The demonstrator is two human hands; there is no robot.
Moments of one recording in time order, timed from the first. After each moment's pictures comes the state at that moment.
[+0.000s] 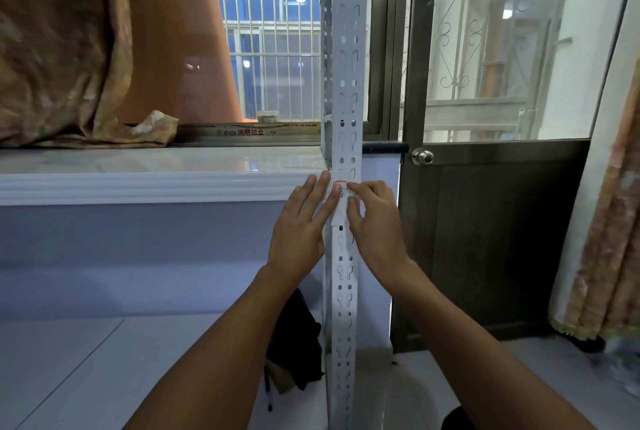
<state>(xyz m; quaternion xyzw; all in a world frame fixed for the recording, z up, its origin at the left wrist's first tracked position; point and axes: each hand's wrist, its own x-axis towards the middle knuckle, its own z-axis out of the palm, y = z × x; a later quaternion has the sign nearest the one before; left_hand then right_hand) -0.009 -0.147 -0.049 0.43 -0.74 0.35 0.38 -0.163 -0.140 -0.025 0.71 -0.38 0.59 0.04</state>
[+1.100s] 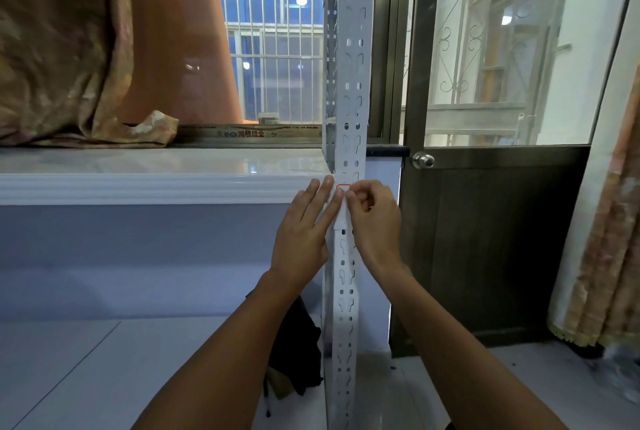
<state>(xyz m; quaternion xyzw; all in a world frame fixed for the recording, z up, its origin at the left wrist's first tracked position) -0.007 -0.158 -0.057 0.43 -0.74 0.35 0.39 -0.148 -0.149 -0.018 0.61 -0.39 0.68 -0.12</state>
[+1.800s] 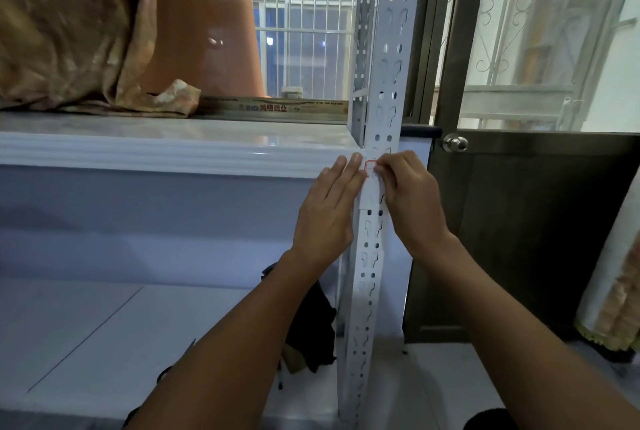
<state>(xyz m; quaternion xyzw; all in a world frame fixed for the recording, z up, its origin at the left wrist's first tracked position) -0.012 -0.151 -0.056 0.42 -0.73 0.33 0.43 -0.168 -0.165 -0.014 0.74 -0.31 0.57 0.16</state>
